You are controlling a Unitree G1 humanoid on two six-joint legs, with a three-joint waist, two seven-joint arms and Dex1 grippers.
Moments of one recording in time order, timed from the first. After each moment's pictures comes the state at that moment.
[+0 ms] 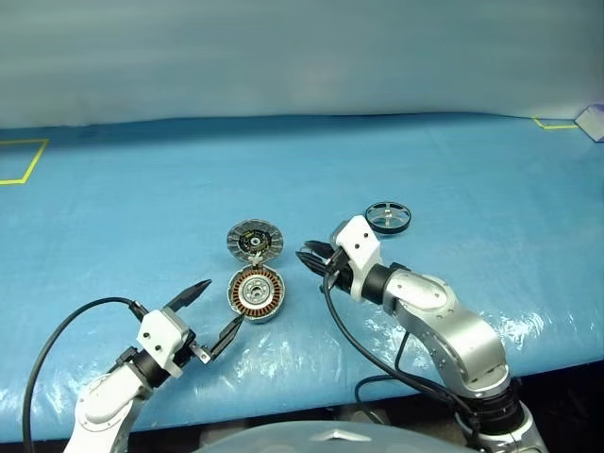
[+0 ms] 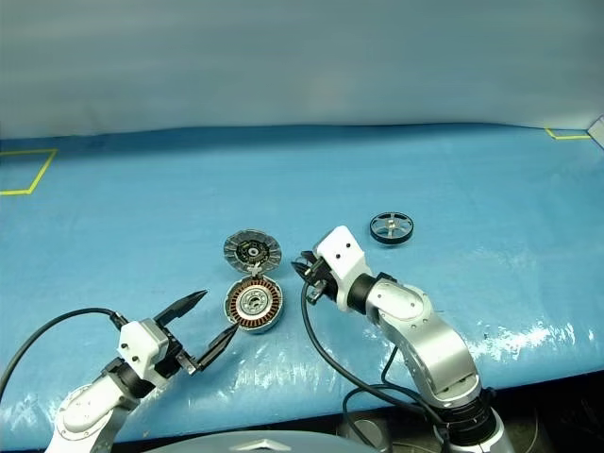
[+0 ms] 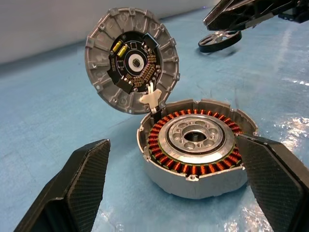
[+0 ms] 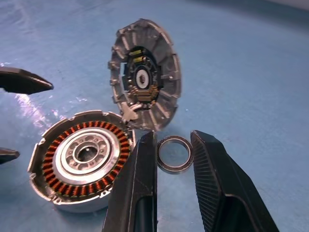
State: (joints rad) left arm 0.53 0.43 0.03 -0.35 -0.25 -0.19 -0.66; right arm -0.14 -0.36 0.28 -0.62 0.26 0.82 0.52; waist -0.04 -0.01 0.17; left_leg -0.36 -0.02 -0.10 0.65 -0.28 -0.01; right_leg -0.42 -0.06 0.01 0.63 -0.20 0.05
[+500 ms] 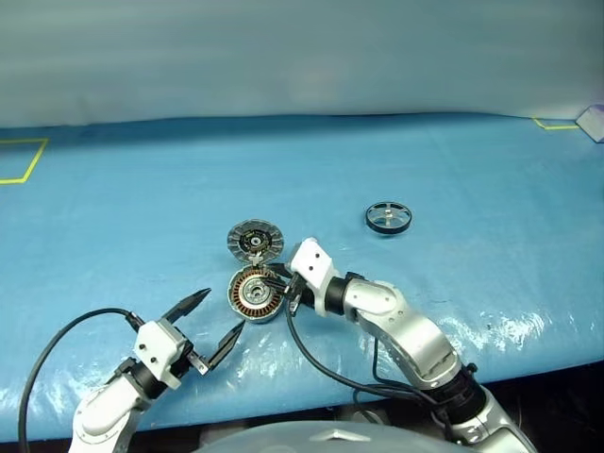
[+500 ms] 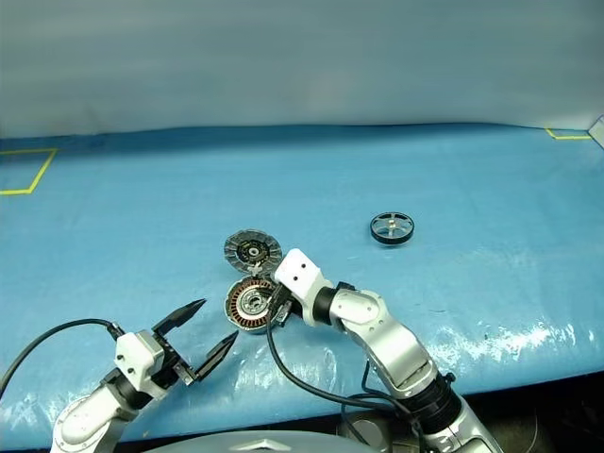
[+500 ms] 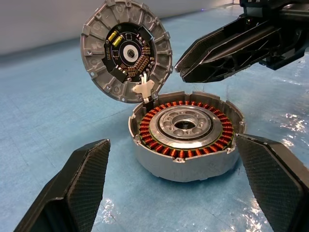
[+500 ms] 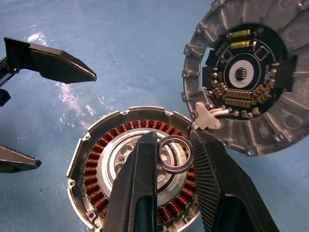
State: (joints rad) left arm 0.56 0.41 0.03 -0.31 -0.28 -0.27 -0.69; right arm -0.22 -0.26 0.51 -0.37 0.15 0.59 0.55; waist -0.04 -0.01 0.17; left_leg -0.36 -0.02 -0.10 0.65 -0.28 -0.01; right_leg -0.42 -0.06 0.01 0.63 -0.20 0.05
